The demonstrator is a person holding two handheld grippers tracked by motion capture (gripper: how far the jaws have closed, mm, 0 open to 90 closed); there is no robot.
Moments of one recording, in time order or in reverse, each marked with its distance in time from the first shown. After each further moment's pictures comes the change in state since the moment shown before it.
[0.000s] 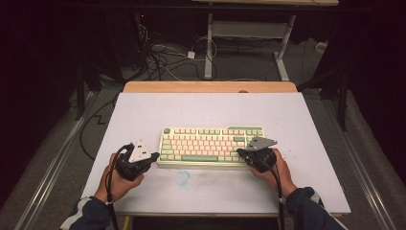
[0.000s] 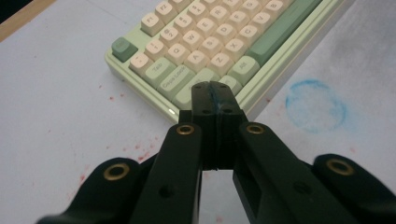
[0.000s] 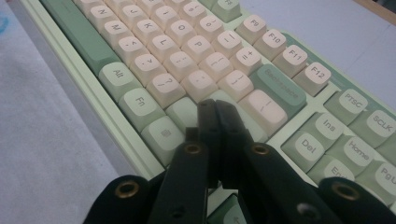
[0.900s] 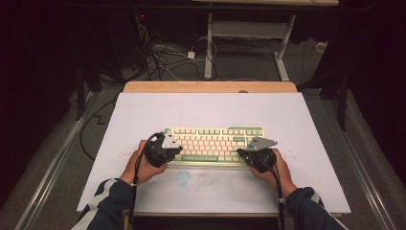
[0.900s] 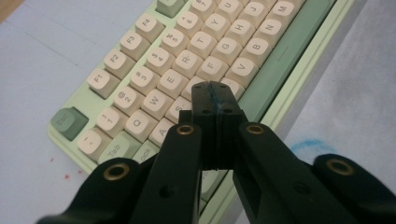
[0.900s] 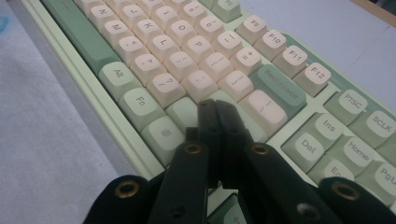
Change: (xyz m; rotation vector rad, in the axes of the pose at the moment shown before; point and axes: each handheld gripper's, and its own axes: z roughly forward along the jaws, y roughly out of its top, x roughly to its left) left arm -0.026 0.011 0.070 0.112 -0.071 0.065; right arm 0.001 -0.001 0.000 -0.001 -0.004 -0.006
